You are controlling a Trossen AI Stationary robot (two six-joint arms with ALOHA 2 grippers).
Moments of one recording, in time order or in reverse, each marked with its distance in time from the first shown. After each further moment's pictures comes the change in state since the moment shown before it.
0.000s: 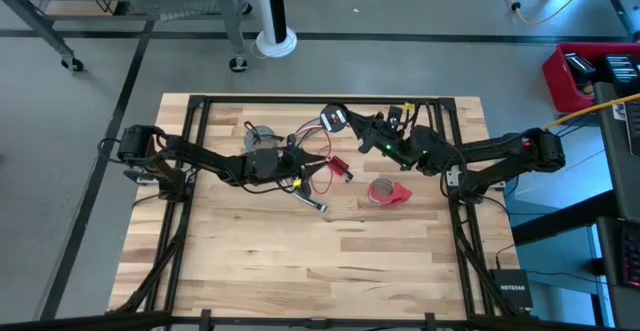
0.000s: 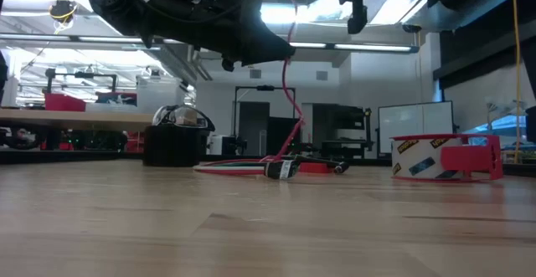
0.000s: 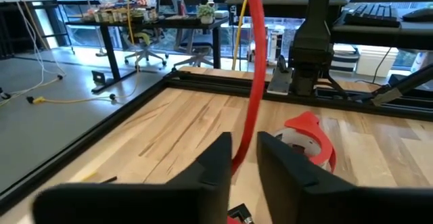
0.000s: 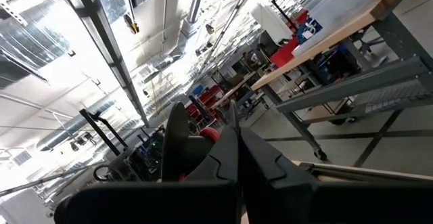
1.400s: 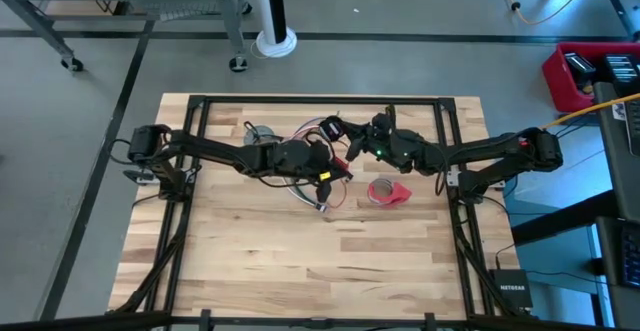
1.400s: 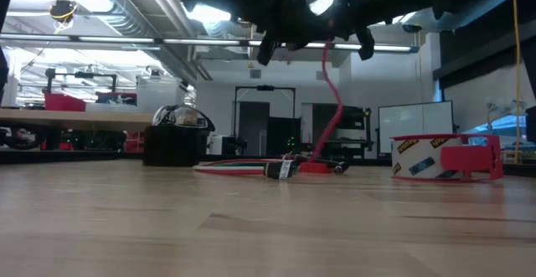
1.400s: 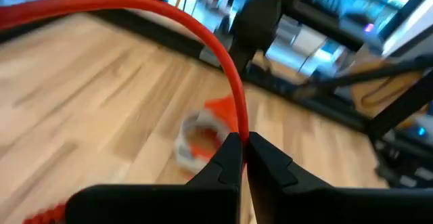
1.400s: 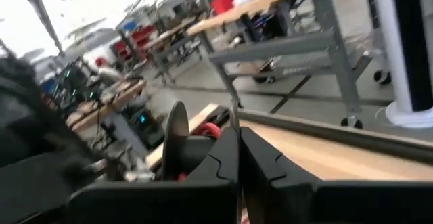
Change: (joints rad) left arm 0.015 0.077 0.392 -0.548 0.263 -0.367; right arm 0.000 0.020 0.000 -0.342 0.061 -0.087
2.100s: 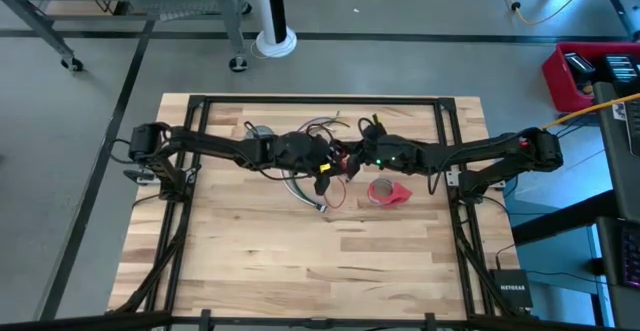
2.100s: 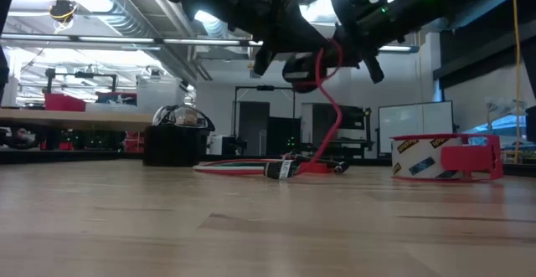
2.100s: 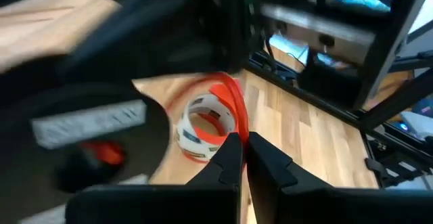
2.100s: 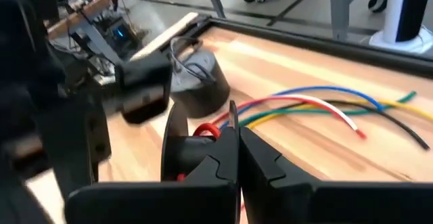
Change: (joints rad) left arm 0.062 -0.006 0.000 -0.040 0.099 -0.045; right arm 0.001 0.000 0.000 -0.347 -0.136 0.076
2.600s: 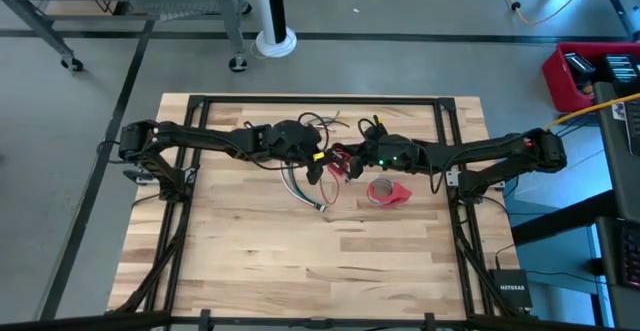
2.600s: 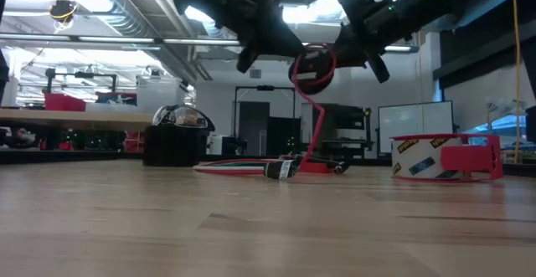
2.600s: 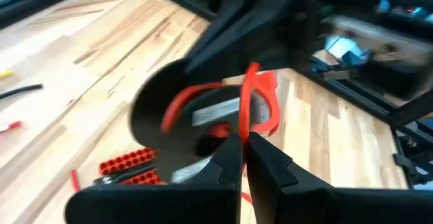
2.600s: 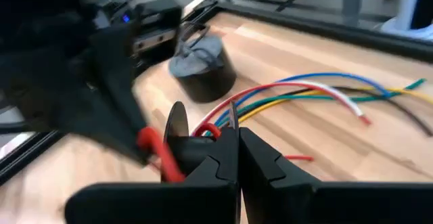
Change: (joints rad) left arm 0.066 -0.076 0.000 -0.178 -0.004 0.024; right arm 0.000 -0.046 0.000 -0.076 -0.061 0.004
